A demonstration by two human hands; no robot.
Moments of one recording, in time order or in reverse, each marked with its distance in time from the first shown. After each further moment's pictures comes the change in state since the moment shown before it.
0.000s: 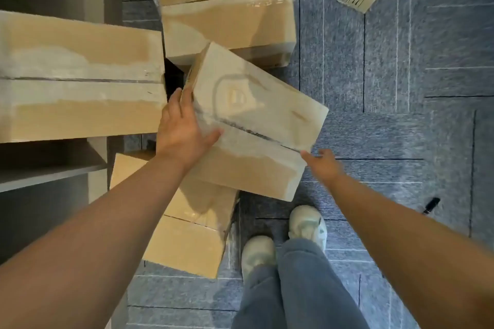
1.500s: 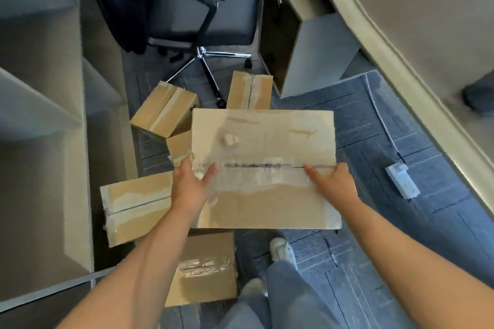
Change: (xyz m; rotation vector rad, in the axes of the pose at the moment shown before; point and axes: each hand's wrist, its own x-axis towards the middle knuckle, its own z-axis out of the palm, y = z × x) left_hand -0.213 0.156 -0.344 -0.480 0.035 0.080; right_hand -0.491 -0.085 -0.201 0.253 0.585 -0.251
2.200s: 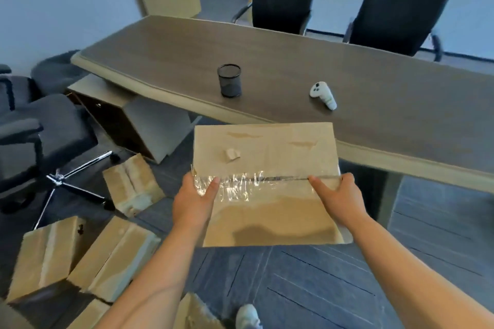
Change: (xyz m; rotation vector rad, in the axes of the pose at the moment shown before) left_hand -0.246 0.123 0.059 0.100 -0.461 0.681; right_hand -0.280 0.201 -0.178 0.465 0.638 0.286
